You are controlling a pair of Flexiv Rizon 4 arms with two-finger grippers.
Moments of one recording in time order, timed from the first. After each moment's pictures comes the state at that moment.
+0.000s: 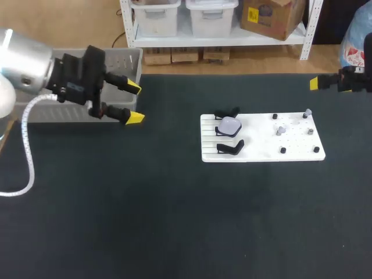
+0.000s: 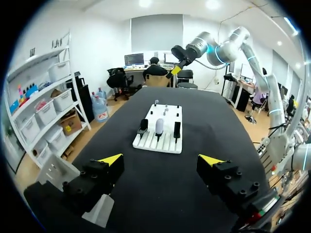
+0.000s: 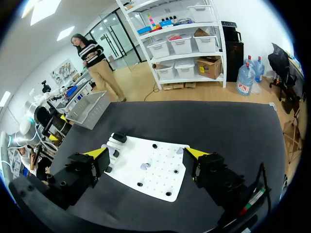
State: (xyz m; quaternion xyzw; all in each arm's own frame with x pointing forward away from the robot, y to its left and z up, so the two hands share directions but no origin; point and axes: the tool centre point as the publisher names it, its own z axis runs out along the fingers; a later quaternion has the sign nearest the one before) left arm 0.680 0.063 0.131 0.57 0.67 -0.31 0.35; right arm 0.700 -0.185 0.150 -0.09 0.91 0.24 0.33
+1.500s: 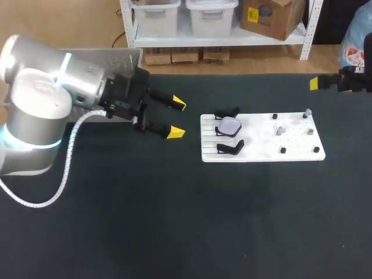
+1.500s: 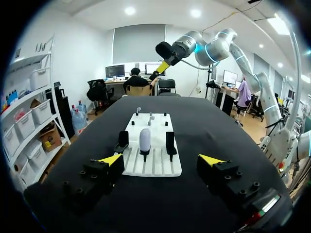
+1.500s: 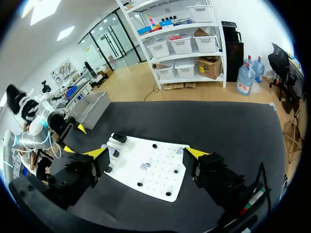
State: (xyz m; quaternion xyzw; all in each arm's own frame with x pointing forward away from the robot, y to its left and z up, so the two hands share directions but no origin) left arm 0.685 -0.031 0.073 0.60 0.60 -0.39 0.36; right arm 0.700 -0.185 0.150 -0.09 0.91 0.24 0.33
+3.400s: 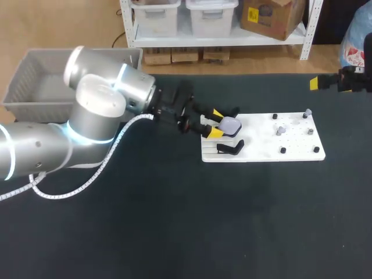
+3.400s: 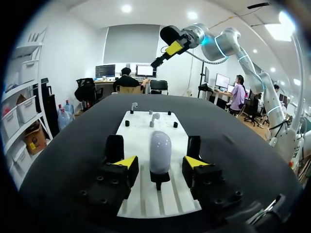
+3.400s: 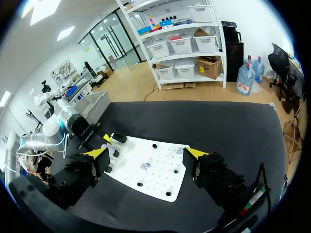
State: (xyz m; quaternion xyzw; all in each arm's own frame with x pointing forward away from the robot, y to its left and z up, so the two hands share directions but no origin) left arm 0.714 -0.125 0.017 0.61 0.57 -0.44 0.33; right arm 0.700 -0.185 0.150 -0.09 0.91 0.24 0.33
